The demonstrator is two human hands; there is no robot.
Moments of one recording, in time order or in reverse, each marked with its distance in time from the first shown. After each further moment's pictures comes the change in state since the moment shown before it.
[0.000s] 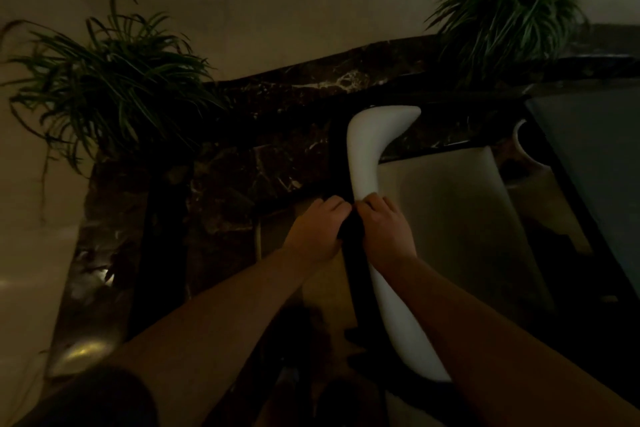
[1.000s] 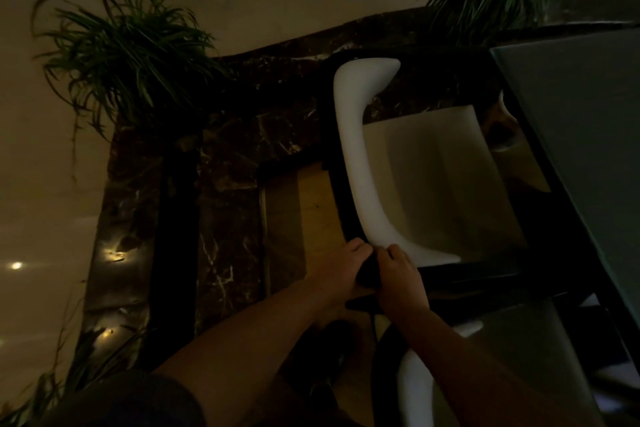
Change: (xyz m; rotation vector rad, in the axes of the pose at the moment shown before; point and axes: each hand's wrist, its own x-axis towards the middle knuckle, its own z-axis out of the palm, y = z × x) left_hand -0.167 0.139 0.068 -0.175 -0.291 -0.022; right_hand -0.251 -0.011 0.013 0.082 -0.231 0.250
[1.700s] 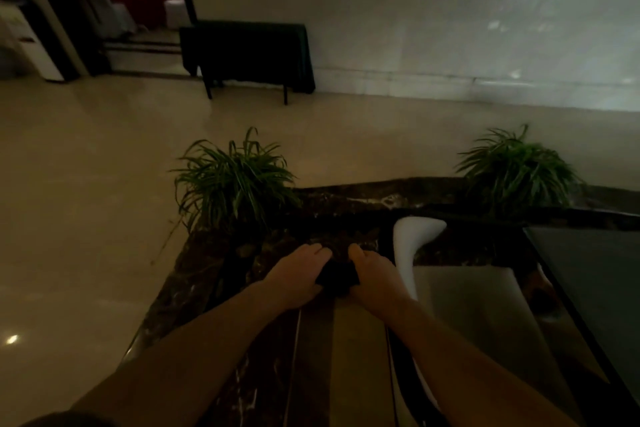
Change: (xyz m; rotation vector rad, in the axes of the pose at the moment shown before) left_hand -0.082 -0.053 -0.259 0.412 0.335 -0.155; right_hand 0.095 -0.223 -0.157 -0.102 0.190 -0.517
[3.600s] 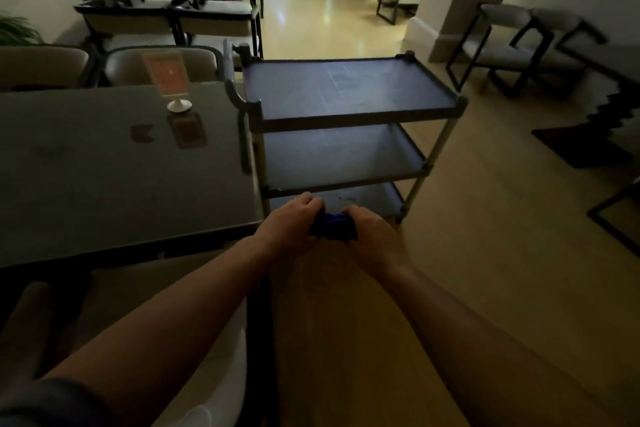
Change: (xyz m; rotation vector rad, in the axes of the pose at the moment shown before) left_hand -0.501 0.796 0.250 -0.121 -0.491 1.743; right_hand -1.026 -0.121 0.013 -0.102 0.863 1.734
